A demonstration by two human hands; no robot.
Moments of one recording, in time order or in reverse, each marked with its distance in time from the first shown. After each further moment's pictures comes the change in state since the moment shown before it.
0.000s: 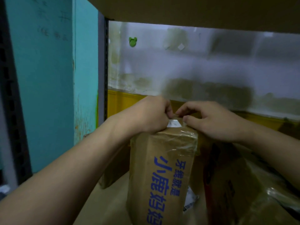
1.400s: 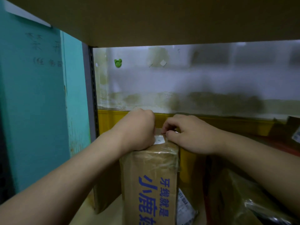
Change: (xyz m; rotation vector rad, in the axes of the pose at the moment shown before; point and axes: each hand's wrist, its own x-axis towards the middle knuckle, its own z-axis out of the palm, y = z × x) left_hand 0.007 0.018 0.000 0.444 0.040 0.036; right_hand -0.002 -0.003 0.000 -0.060 0.022 -0.030
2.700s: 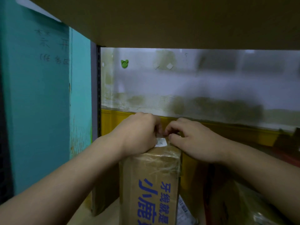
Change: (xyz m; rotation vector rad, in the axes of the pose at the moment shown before) left_hand -0.005 -0.014 0.006 -0.226 0.028 0.010; right_hand 0.004 -0.001 0.005 0.001 0.012 -0.013
